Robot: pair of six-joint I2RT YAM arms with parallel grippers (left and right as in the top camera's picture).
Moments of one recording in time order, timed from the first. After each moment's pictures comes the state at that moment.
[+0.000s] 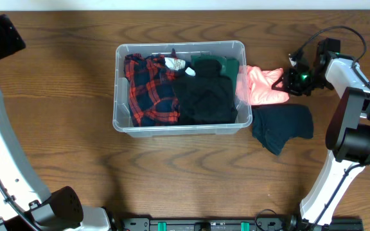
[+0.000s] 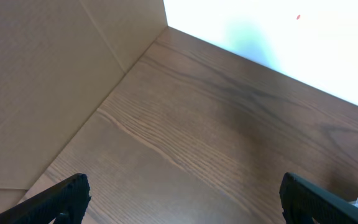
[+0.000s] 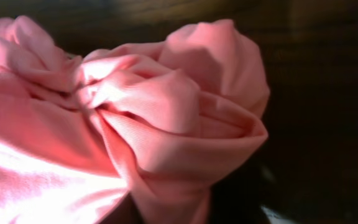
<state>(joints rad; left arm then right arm) 0.42 1.63 2.02 -1.07 -0.14 -0.03 -0.21 2.22 1.57 -0.80 -0.56 -0.06</state>
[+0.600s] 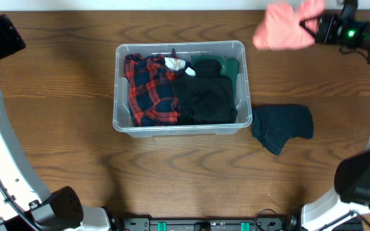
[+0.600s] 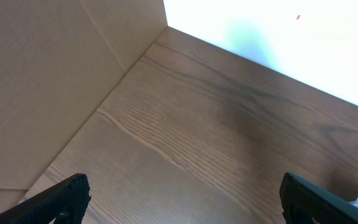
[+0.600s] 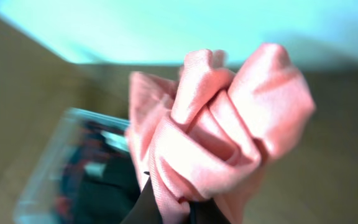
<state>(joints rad) 0.42 1.63 2.02 -1.07 -0.14 -0.03 -0.23 1.82 1.86 -0.81 -0.84 0.01</state>
